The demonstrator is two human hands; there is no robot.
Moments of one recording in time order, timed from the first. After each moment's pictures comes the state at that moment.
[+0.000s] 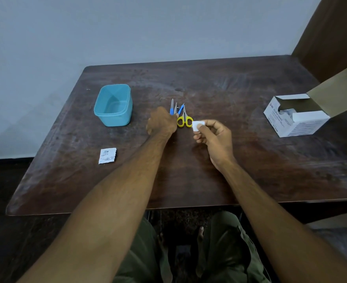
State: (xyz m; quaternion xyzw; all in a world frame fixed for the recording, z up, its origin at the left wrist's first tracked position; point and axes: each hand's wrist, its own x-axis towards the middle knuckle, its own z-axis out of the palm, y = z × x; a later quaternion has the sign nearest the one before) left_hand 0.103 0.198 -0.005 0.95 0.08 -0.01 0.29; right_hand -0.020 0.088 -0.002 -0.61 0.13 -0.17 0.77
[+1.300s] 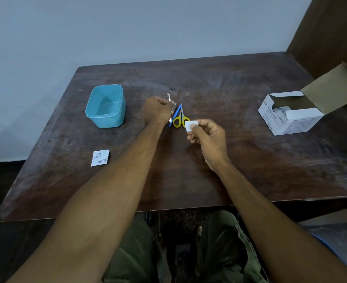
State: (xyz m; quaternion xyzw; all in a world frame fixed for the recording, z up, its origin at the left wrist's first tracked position) left_hand 0.103 0.189 0.024 0.86 0.07 0.05 0.51; right_hand -0.018 0.085 -0.006 -0.62 0.12 -0.17 0.76
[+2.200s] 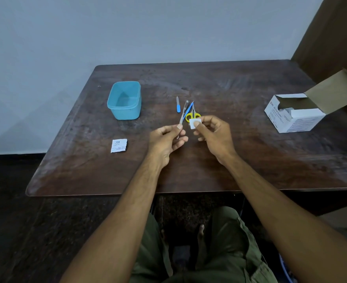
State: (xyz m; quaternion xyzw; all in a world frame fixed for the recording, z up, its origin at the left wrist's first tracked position) left_hand -0.013 0.243 0.018 0.59 0.12 -0.15 0.78; right_hand -0.034 0.099 0.004 -0.71 0.07 -0.16 0.68
